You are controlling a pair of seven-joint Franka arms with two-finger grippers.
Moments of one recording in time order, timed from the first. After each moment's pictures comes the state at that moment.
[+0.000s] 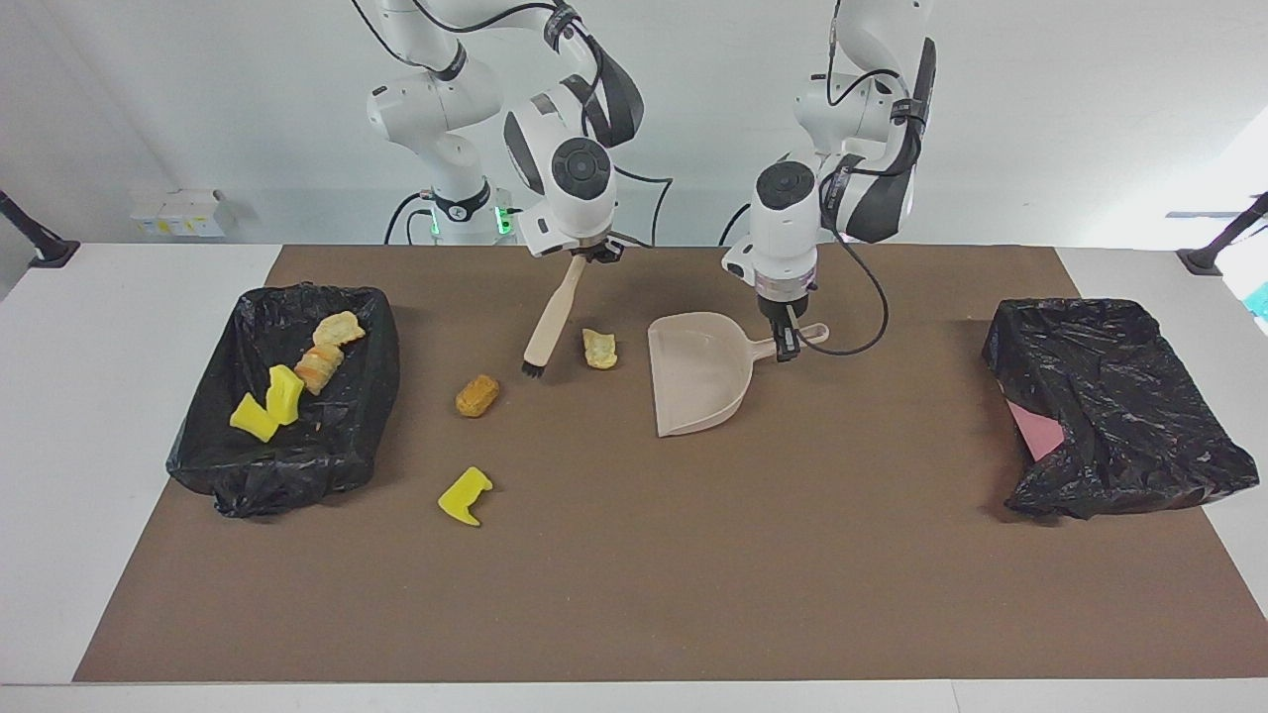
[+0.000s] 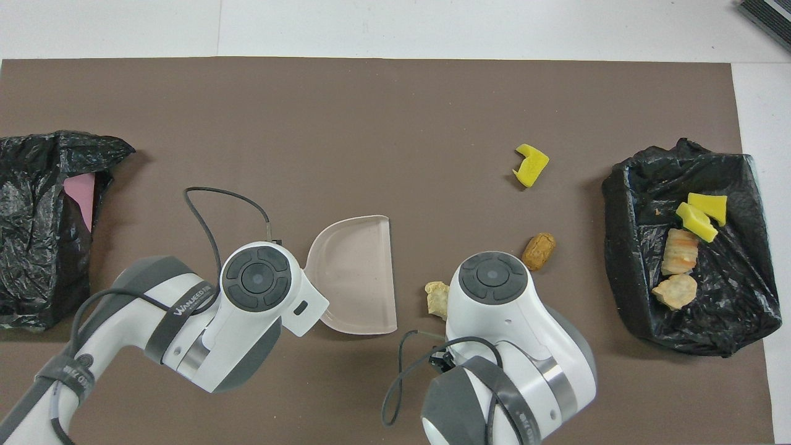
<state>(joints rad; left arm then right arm) -0.34 0.01 -0.22 -2.24 0.21 2.17 0.88 0.47 -0.04 0.13 -2.17 0.21 1.65 0.82</state>
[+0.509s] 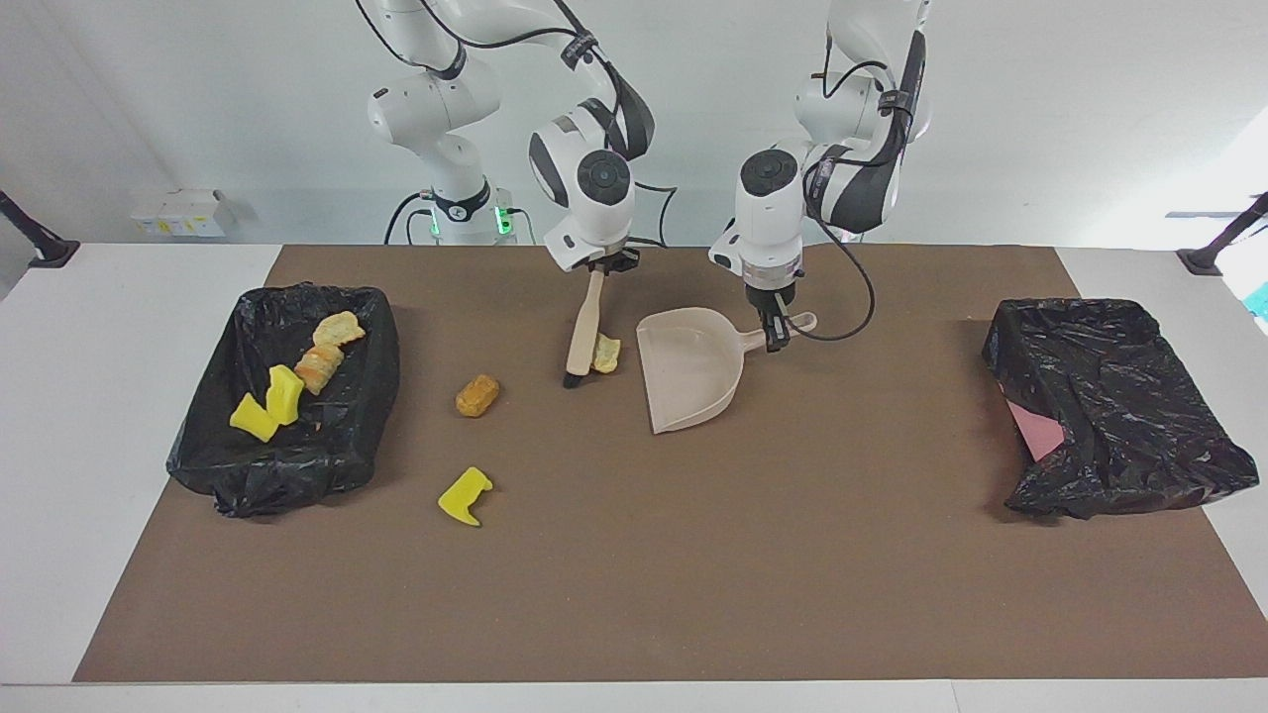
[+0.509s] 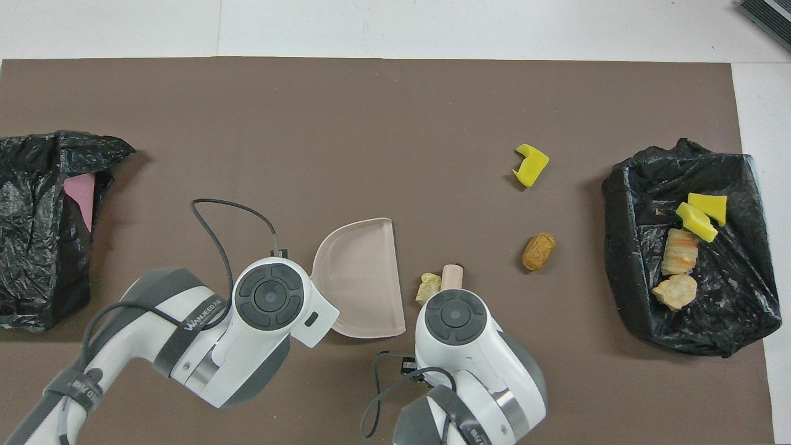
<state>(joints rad) -0.37 -0.01 -0.22 -2.27 0.21 2.17 0.81 0.59 0.04 0.13 -2.25 0.25 1.96 0.77</state>
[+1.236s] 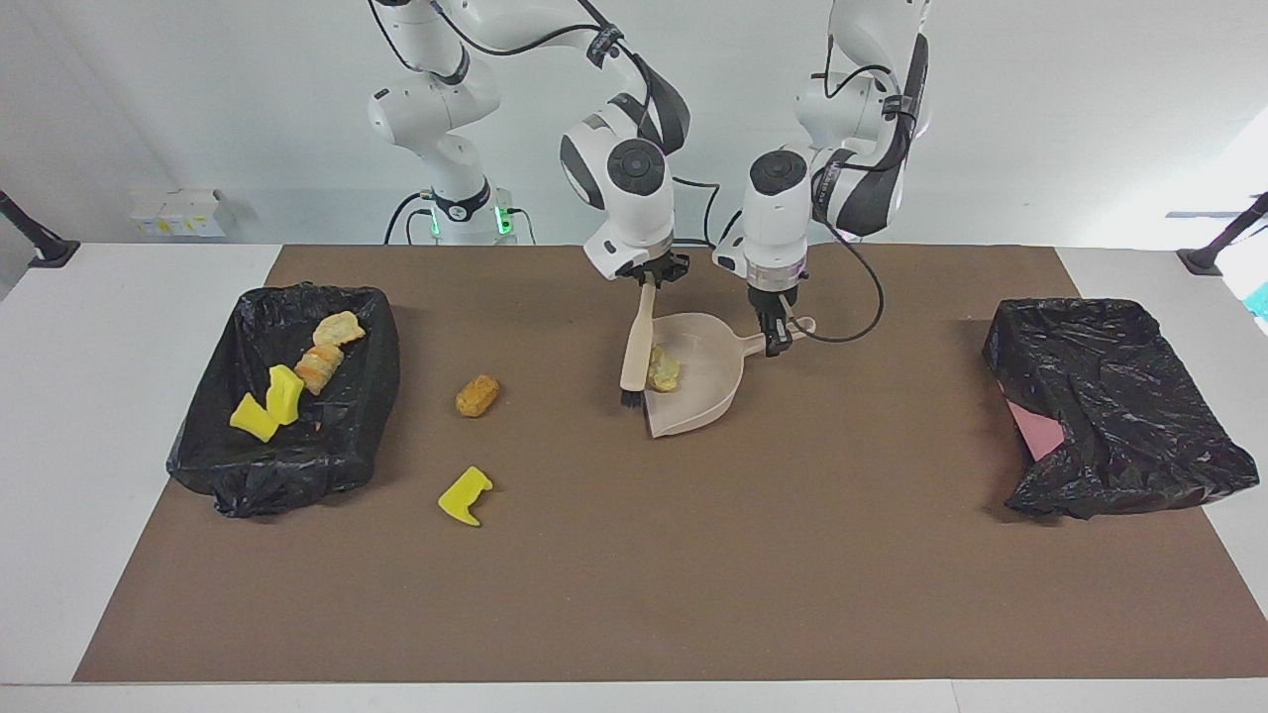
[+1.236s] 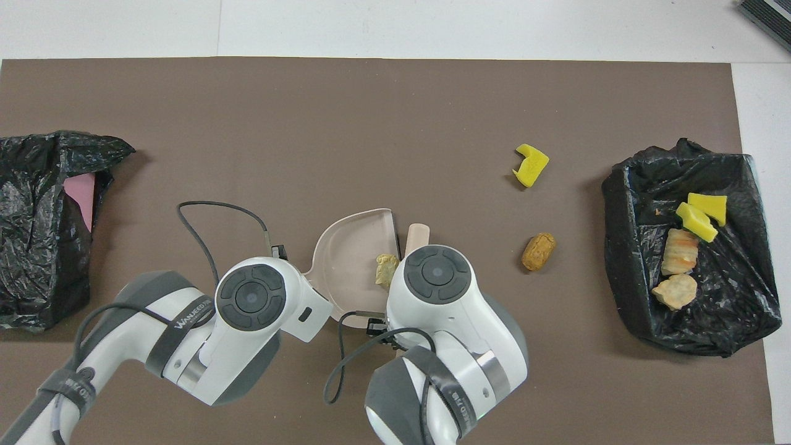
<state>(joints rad) -0.35 -0.01 -0.21 -2.30 0.17 2.28 0.80 0.55 0.13 0.12 -2.01 0.23 1.91 0.74</state>
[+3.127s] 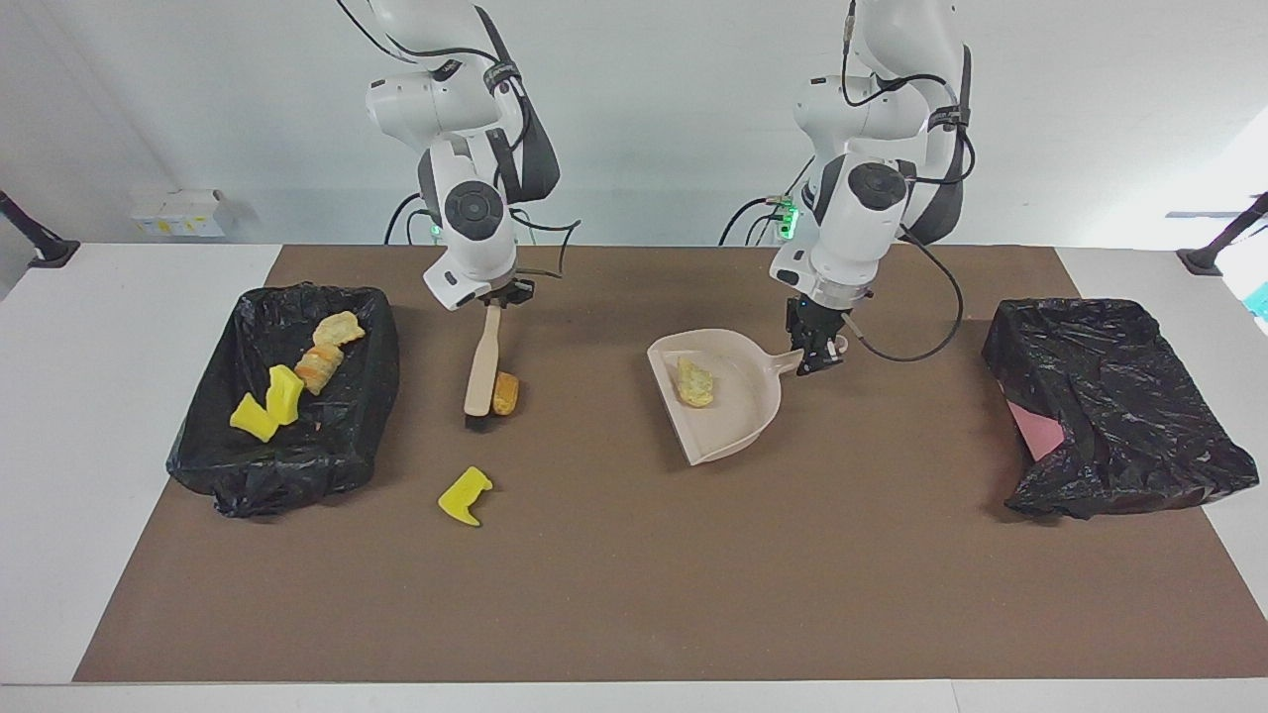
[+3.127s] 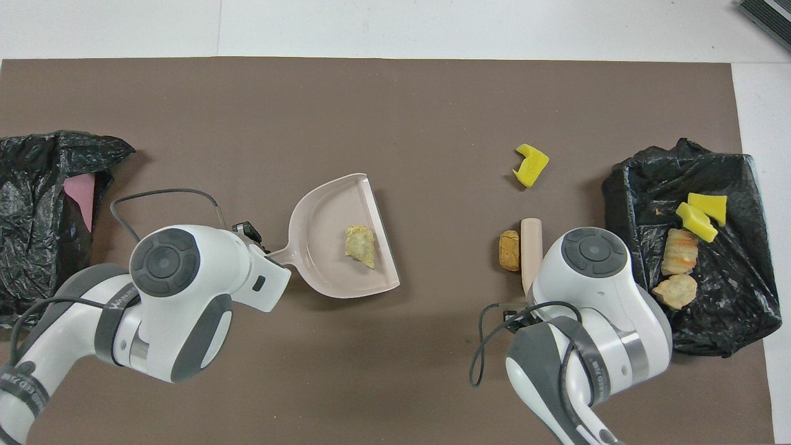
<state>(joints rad) -0.22 -0.02 -0.22 -2.28 0.03 2.32 0.88 0.22 -0.05 0.13 -2.30 0.05 1.89 0.41</state>
